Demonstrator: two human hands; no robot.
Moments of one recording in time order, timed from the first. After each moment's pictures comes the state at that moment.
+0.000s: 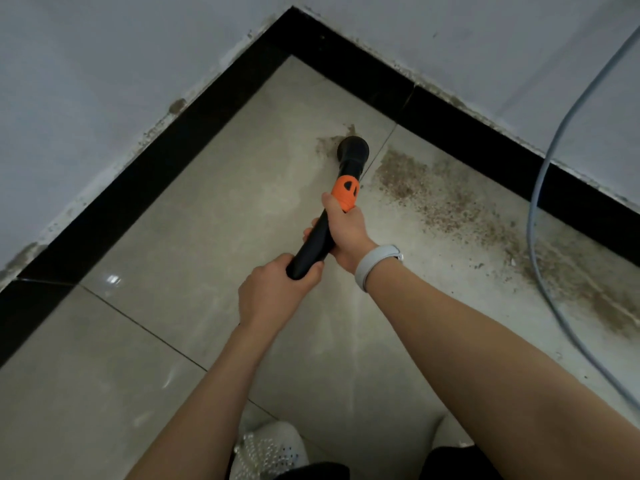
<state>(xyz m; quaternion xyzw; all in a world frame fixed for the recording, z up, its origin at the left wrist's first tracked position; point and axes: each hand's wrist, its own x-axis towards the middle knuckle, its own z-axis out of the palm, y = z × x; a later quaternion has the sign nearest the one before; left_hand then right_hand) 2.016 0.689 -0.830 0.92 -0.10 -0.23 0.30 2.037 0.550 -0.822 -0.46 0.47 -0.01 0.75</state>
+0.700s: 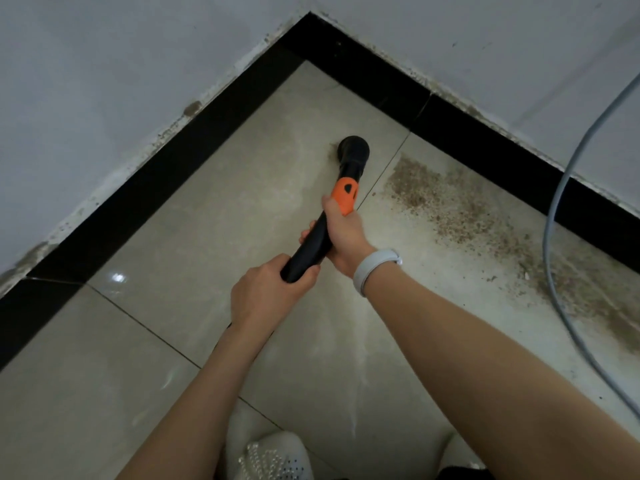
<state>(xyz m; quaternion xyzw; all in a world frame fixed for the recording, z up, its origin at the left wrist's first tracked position) 2.032 0.705 -0.831 0.92 -0.10 -0.22 0.30 2.054 0.563 -0.831 -0.43 0.46 0.01 0.78</state>
